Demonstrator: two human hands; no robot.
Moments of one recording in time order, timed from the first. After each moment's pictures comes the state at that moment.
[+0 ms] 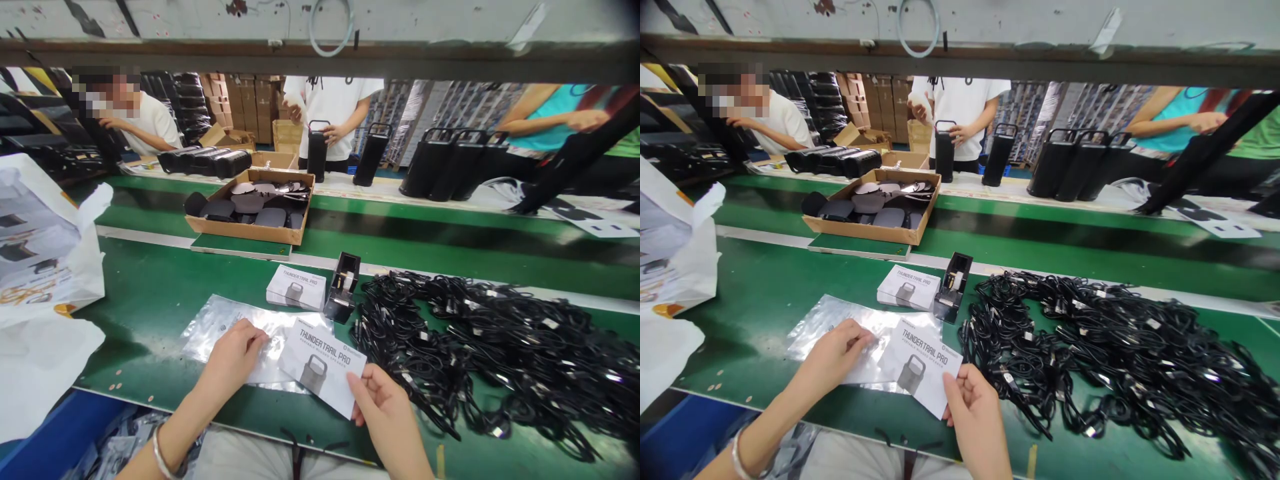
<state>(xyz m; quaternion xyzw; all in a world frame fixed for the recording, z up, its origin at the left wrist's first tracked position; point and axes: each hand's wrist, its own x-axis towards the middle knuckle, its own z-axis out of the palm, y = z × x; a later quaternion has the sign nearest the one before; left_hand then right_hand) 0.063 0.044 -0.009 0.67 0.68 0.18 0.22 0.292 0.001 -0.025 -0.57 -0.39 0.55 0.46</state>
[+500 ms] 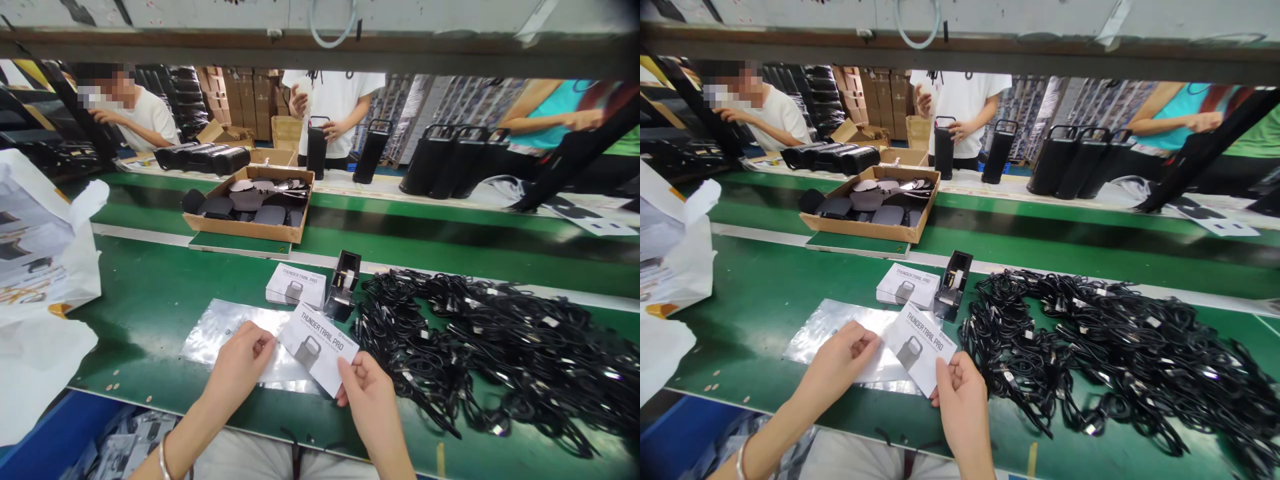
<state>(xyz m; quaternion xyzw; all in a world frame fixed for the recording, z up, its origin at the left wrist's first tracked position) 0.079 0.037 -0.009 0.65 0.69 0.21 0.24 0.275 0.013 -0.033 -0.59 -0.40 0.54 0.45</state>
